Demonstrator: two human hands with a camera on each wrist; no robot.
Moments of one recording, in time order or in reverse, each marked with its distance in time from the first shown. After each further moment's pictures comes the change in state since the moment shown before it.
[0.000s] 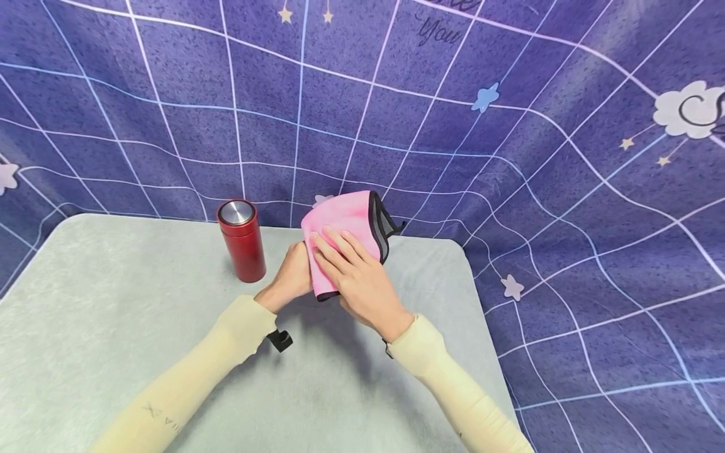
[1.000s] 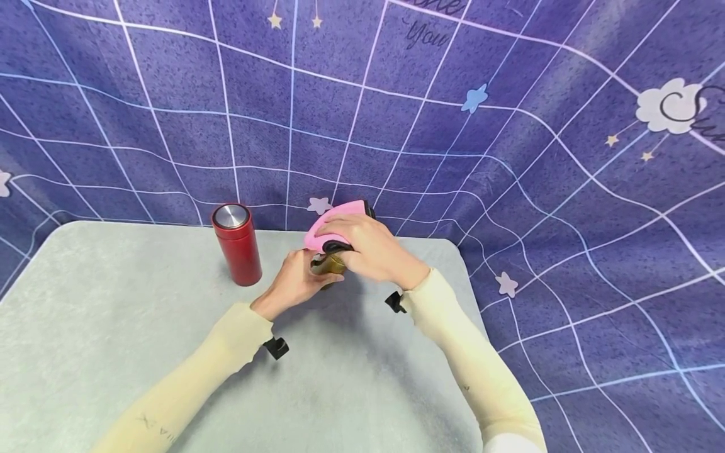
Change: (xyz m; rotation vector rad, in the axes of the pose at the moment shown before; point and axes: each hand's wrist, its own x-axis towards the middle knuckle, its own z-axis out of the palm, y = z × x) left_hand -0.006 0.007 0.005 -0.058 -0.074 -0.047; right_hand 0.036 0.059 -0.042 0.612 -0.134 0.092
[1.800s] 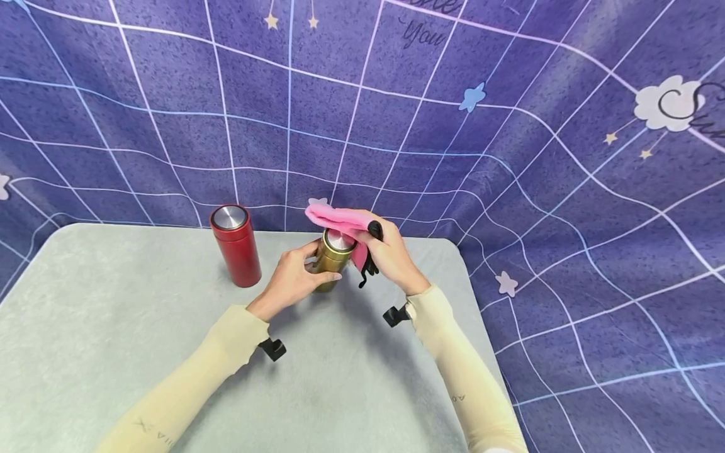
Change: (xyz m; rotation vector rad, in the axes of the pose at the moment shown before) left_hand 0.000 0.000 -0.002 -0.044 0.002 -0.107; right_hand -0.024 0.027 0.028 0.581 0.435 0.318
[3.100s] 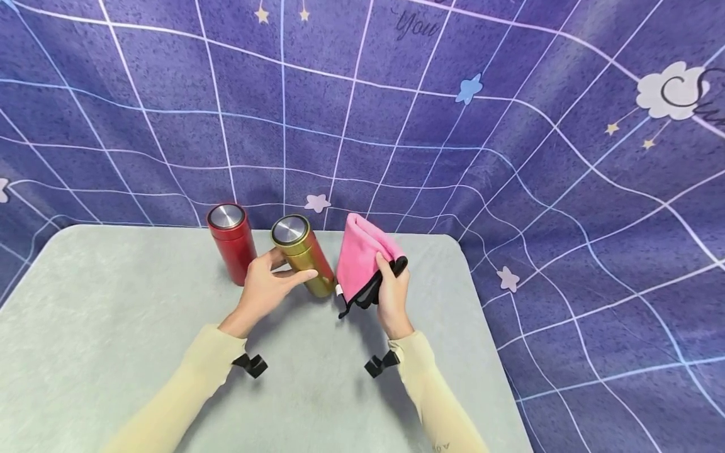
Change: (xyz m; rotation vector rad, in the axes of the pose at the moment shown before) left_hand -0.033 -0.010 -0.021 -0.347 0.179 -0.094; right_hand -0.067 0.049 0.051 0.596 0.679 0.274
